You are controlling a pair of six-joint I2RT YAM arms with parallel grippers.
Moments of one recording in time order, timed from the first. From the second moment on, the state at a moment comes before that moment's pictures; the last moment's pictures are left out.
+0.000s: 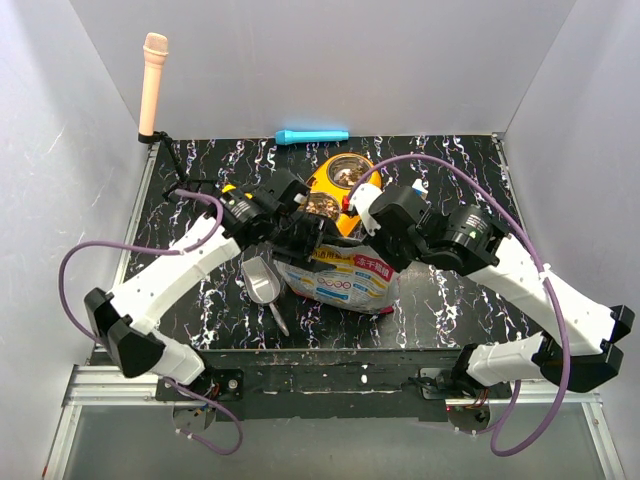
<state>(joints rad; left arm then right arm) -0.80 1.48 1.59 -1.10 0.22 -1.96 1.03 1.29 1.64 -1.27 0.28 -0.04</state>
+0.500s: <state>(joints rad) -0.66 1.20 1.50 -1.10 -0.03 -1.83 1.03 1.23 1.59 -1.25 0.27 0.03</state>
